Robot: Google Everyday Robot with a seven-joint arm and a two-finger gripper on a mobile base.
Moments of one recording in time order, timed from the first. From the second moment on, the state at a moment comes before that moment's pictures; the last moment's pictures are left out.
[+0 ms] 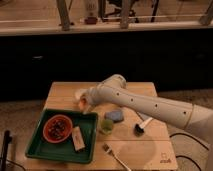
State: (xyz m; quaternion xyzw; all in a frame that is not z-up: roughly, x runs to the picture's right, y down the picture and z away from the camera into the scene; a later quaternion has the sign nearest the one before) arm -0.114 0.066 0.763 -0.11 -0.33 -0.06 0.94
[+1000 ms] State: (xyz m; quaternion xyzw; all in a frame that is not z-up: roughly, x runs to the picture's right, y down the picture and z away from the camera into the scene) arm -0.106 0.021 0.767 -0.07 -0.31 -0.07 0.95
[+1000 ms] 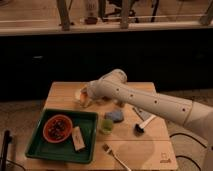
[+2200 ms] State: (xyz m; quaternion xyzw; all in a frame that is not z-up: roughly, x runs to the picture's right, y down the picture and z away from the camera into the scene) arm -0.141 -0.025 0.794 -0.04 -0.33 -0.10 0.94
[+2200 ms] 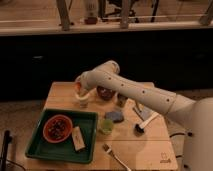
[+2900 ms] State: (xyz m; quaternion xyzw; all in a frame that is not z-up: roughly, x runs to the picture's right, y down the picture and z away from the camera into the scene) arm -0.144 -0.034 0.806 -0.05 -0.32 -0.11 0.94
